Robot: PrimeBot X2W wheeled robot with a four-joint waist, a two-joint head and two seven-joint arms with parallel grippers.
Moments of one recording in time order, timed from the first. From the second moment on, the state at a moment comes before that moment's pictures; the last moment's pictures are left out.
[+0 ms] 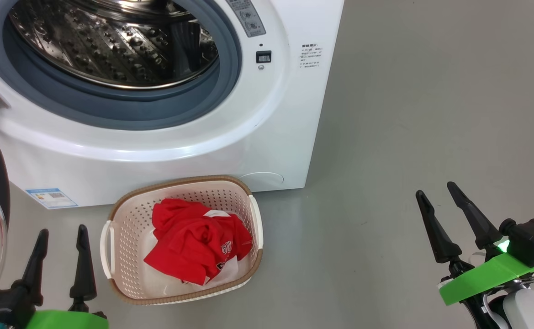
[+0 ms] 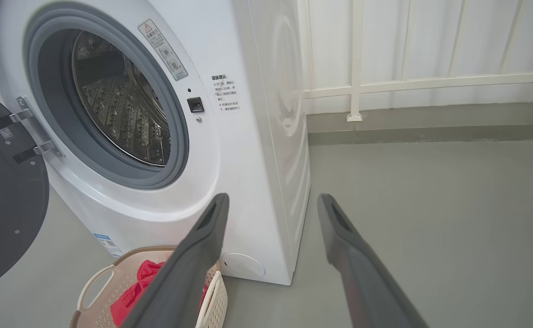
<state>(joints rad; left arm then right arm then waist) -0.06 0.08 0.09 0.15 -0.21 -0.13 -0.25 -0.16 -0.32 0.17 0.15 0.49 0.13 -0.26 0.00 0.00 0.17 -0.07</state>
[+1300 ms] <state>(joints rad) -0.02 0.06 0.09 0.13 -0.22 -0.13 -0.25 -0.14 -0.35 0.19 0.16 0.49 0.13 -0.26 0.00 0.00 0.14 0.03</state>
